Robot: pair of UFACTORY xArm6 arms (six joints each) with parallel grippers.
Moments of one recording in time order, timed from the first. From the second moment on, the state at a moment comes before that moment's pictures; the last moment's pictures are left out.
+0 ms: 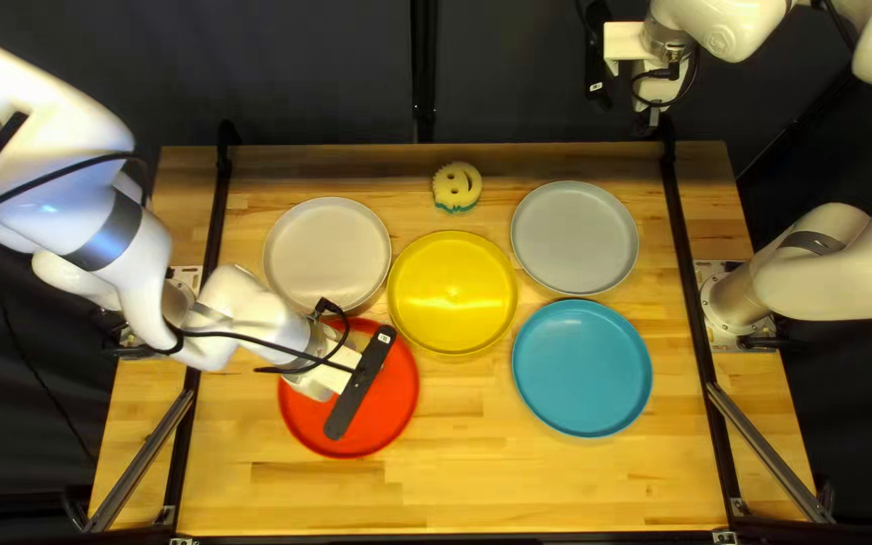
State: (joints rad) left arm -0.49 -0.06 -0.44 0.14 0.23 -0.10; right arm -0.79 -0.41 -0.78 -0.16 1.24 -0.65
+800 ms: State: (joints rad) left arm -0.56 -0.16 -0.32 0.08 0.24 -0.13; right arm -0.79 -0.41 -0.78 -0.16 1.24 -0.65
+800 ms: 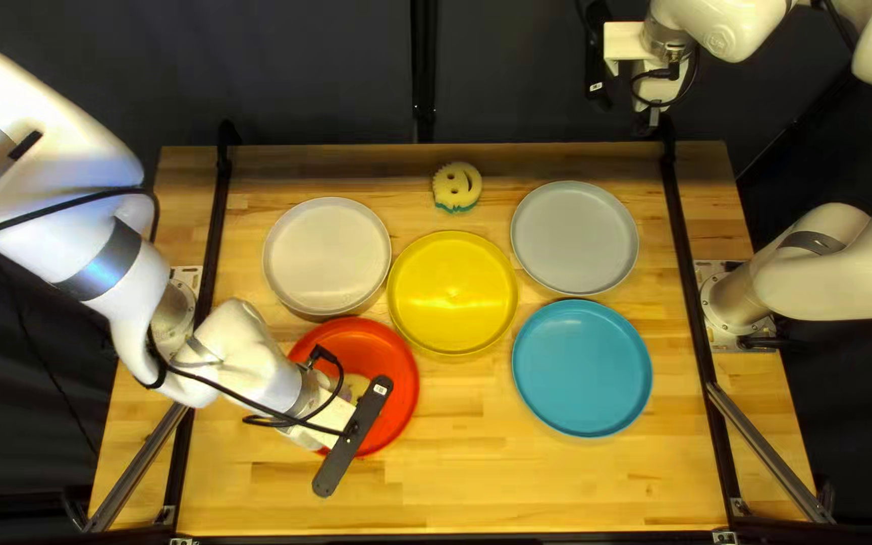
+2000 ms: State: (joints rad) left arm -0.56 -0.17 -0.31 0.06 0.22 -0.12; right arm -0.79 -0.41 -0.78 -0.16 1.24 -0.65
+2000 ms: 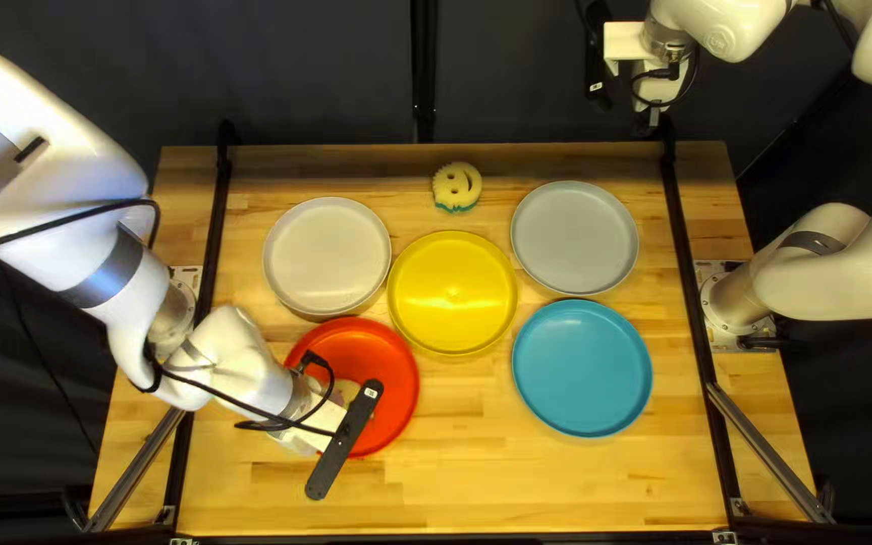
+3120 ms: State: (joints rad) left arm -0.58 0.04 -0.53 0.11 0.21 -0.12; right arm -0.79 -0.41 -0.78 -0.16 1.24 -0.65
